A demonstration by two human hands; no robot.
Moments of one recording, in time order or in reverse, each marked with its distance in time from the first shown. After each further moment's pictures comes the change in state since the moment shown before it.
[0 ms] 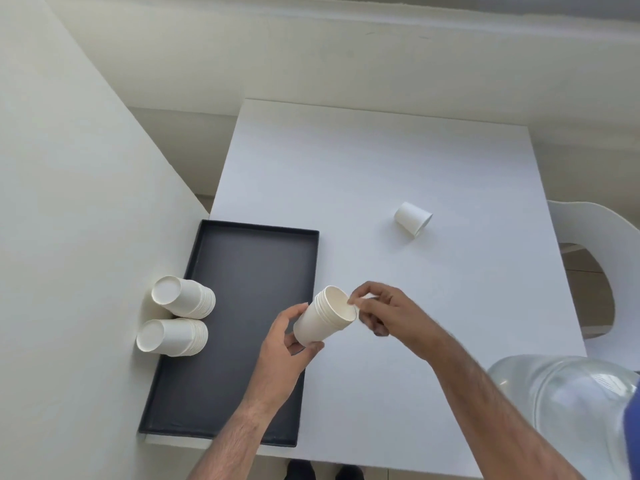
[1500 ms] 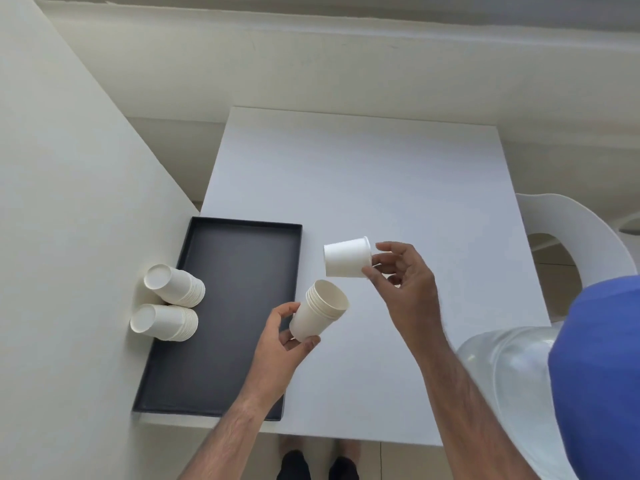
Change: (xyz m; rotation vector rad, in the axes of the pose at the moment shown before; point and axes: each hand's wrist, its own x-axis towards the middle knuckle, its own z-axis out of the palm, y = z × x) left_hand -0.039 0.005 0.029 -0.024 -0.013 0.009; right_hand -0.077 -0.028 0.003 -0.042 0.675 -0.477
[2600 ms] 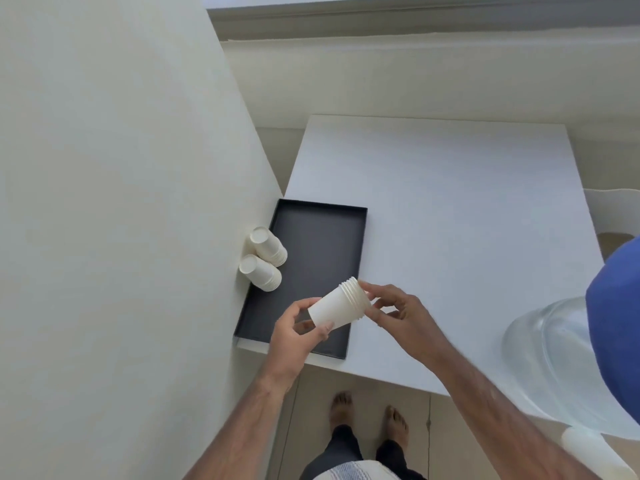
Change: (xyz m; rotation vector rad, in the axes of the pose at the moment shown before) left_hand -0.123 -0.015 -0.079 -0.049 0.159 0.095; right_hand -0.140 -0.016 0.038 -0.014 -0.577 0.064
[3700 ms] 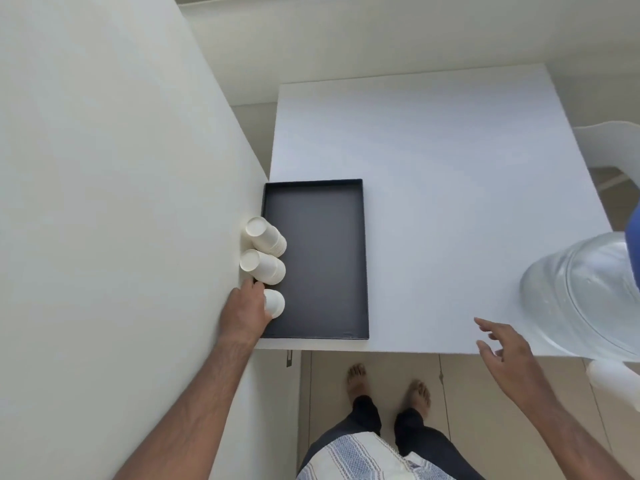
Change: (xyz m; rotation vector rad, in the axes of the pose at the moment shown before) left_hand 0.108 -0.027 -0.134 1.553 -0.001 0.113; right_hand -0.116 0.159 -0.021 -0.477 0.461 0.362
